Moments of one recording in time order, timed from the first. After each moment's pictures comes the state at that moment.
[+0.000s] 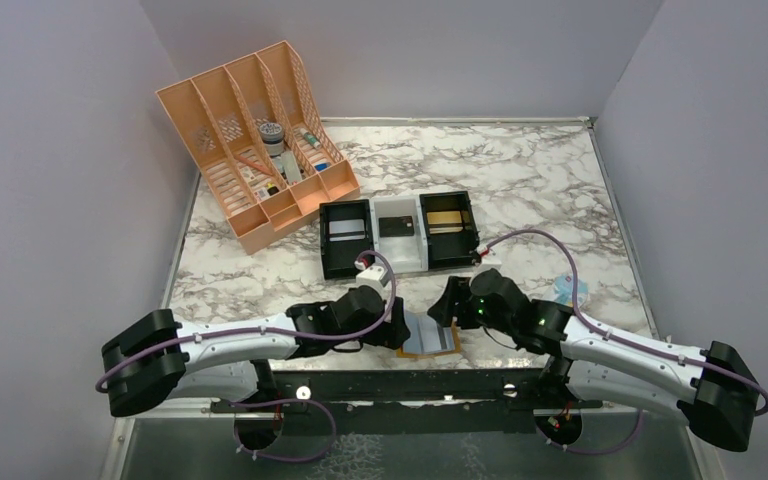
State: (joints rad) left arm -1.14 1.13 0.46 -0.07 -0.15 -0.82; right arm 0.97 0.89 0.43 -0.22 0.19 0.85
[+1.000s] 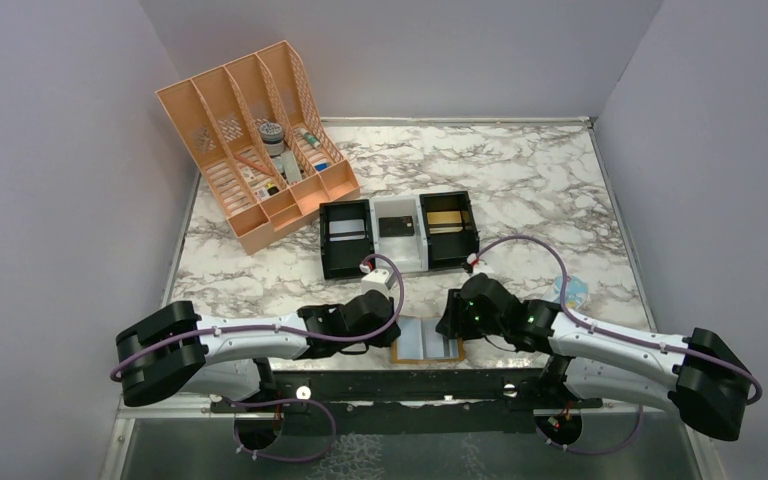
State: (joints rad) left arm -1.18 1.23 0.46 0.00 -0.20 -0.84; right arm 0.97 0.99 0.42 -0.29 0.12 0.84
